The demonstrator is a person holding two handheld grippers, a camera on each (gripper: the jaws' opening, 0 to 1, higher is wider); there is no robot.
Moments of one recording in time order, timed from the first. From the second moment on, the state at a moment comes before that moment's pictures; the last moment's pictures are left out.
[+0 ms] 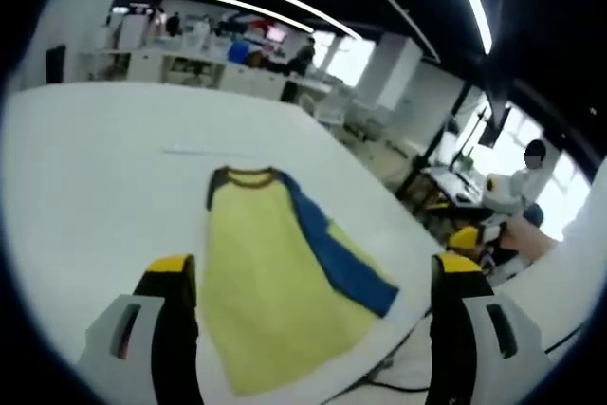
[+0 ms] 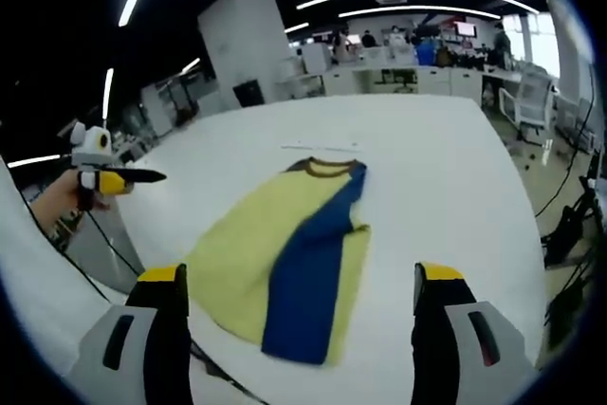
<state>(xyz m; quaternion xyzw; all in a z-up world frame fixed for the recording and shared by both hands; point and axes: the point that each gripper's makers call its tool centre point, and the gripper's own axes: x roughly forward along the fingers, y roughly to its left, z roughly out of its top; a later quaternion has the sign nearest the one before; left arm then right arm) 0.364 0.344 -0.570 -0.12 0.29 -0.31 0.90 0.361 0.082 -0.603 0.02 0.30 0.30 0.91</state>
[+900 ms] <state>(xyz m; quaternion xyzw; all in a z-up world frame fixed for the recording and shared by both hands) 0.365 0.355 -0.592 -0.12 0.32 -0.29 0.89 0.346 0.080 -0.651 0.03 0.35 0.30 0.89</state>
